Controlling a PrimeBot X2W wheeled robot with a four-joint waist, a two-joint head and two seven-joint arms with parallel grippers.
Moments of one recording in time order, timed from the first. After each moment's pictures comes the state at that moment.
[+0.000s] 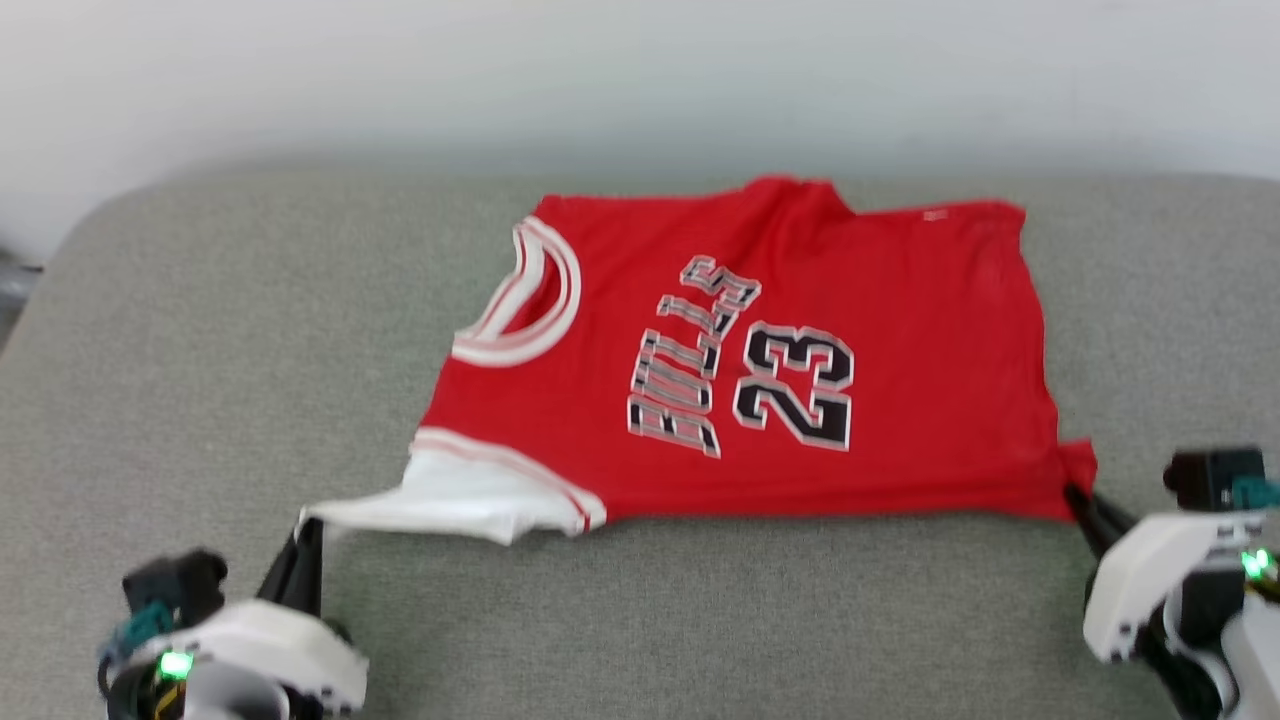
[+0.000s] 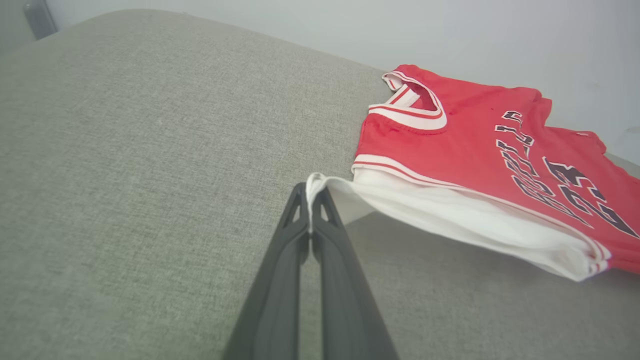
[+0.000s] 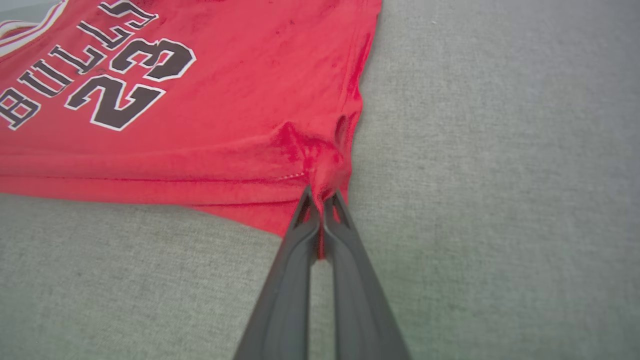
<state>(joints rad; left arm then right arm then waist) -0.15 0.31 -0.16 0.42 -0.64 0.01 -0.20 -0.33 -0.38 0.20 0.62 0.48 0.13 0.06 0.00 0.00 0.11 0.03</state>
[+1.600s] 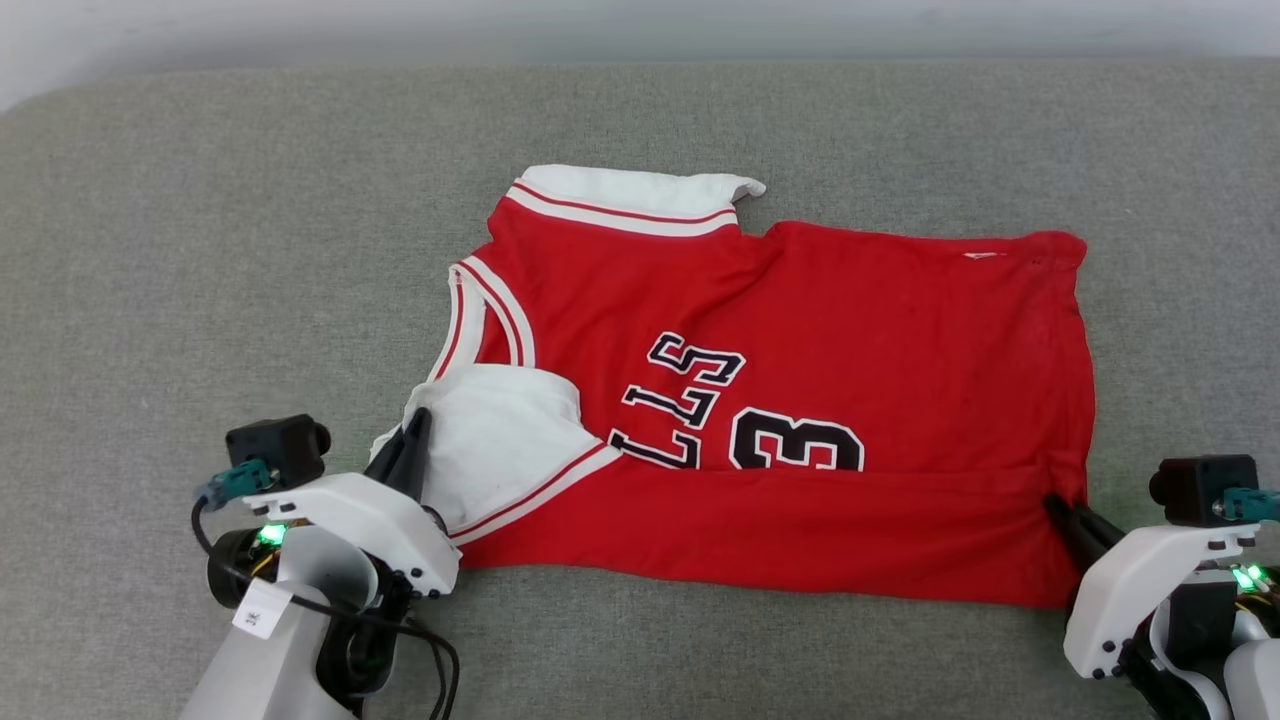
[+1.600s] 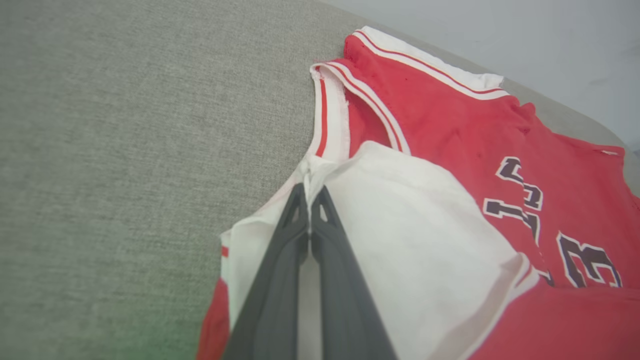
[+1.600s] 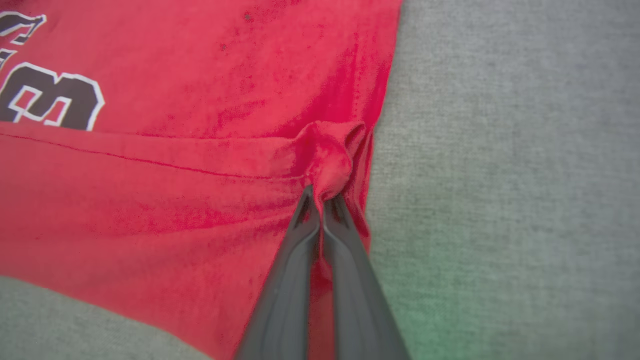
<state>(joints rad) -0.31 0.26 -0.27 0.35 -0.68 0.02 -0.02 -0.12 -0.24 -0.01 0.19 0.31 0.13 0.37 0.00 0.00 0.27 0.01</state>
